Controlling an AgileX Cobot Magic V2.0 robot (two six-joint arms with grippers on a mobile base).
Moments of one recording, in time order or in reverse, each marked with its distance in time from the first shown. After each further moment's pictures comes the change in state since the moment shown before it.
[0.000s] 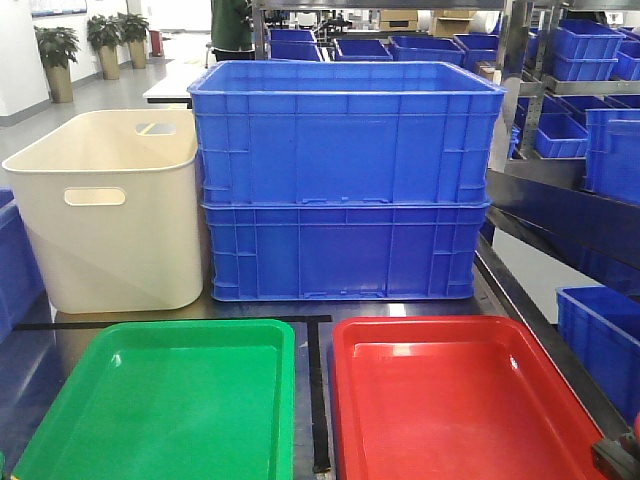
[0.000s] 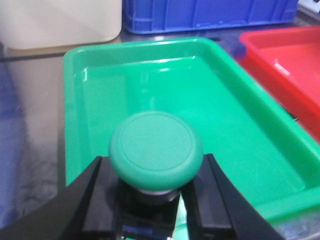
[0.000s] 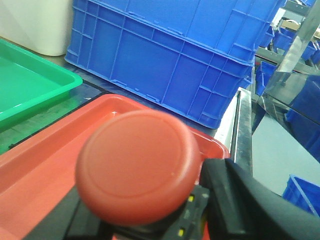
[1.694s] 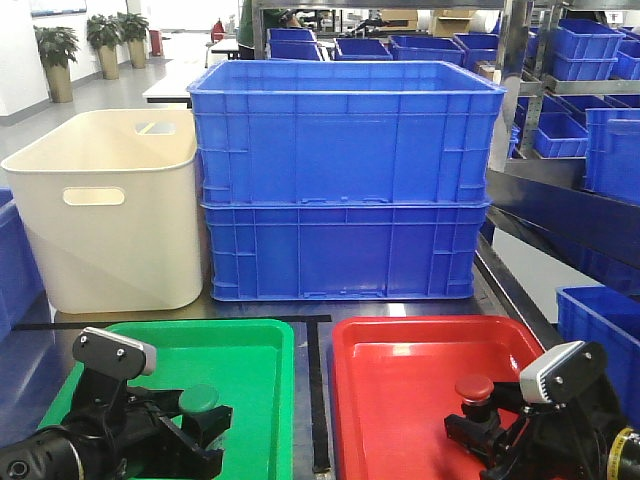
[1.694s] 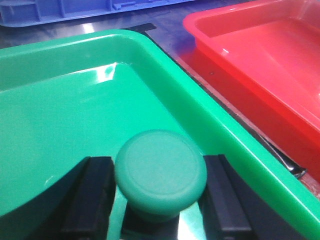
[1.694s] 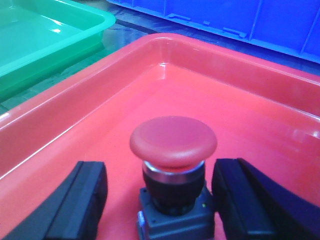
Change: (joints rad) left arm 0.065 0.895 -0.314 0.057 -0.595 0.033; right arm 0.000 0.943 -0.228 0.673 -0.325 -0.719
